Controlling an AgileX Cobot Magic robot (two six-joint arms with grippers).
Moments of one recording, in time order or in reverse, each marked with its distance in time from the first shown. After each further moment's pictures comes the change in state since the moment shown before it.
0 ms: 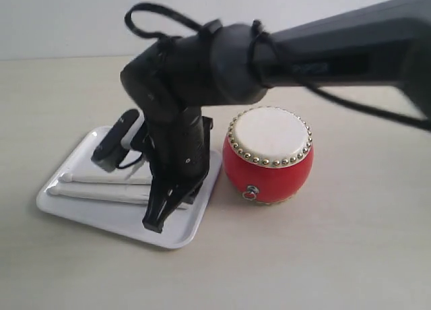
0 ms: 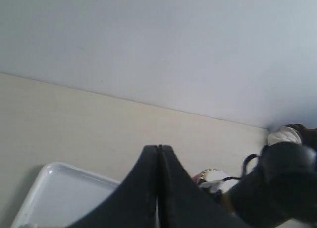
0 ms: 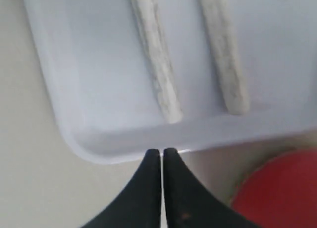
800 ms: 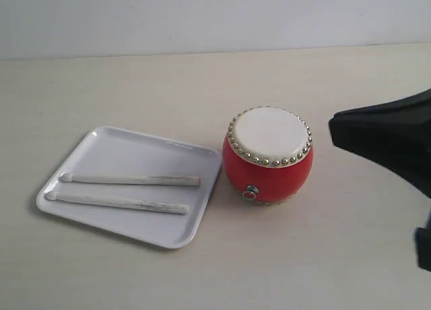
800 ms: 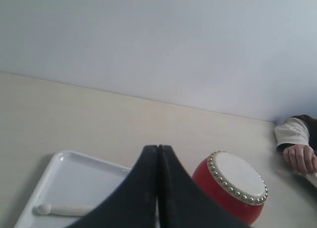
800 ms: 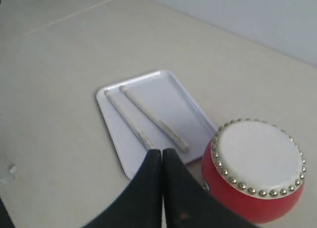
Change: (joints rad) left arm 0.000 -0.236 0.187 0.011 -0.006 0.024; right arm -0.009 -1.411 0.937 0.001 -0.561 0.332
